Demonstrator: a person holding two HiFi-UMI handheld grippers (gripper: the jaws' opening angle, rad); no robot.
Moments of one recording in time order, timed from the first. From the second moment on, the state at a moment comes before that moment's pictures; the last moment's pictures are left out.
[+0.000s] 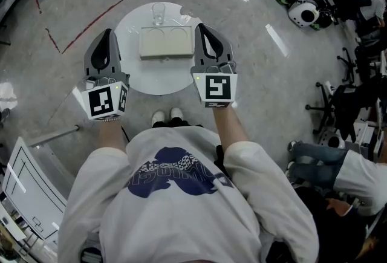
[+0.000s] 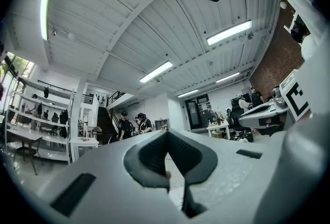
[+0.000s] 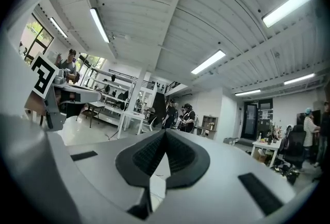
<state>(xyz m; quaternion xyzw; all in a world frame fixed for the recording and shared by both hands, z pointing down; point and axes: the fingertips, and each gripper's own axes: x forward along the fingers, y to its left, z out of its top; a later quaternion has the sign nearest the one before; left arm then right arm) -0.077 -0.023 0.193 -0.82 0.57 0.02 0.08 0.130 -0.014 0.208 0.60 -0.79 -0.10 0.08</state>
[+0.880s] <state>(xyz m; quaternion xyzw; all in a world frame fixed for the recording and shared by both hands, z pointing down) -0.092 -0.025 0.236 -0.82 0.58 -0.01 -0.03 0.183 -0.009 0.220 0.59 -0.81 0.02 -0.03</state>
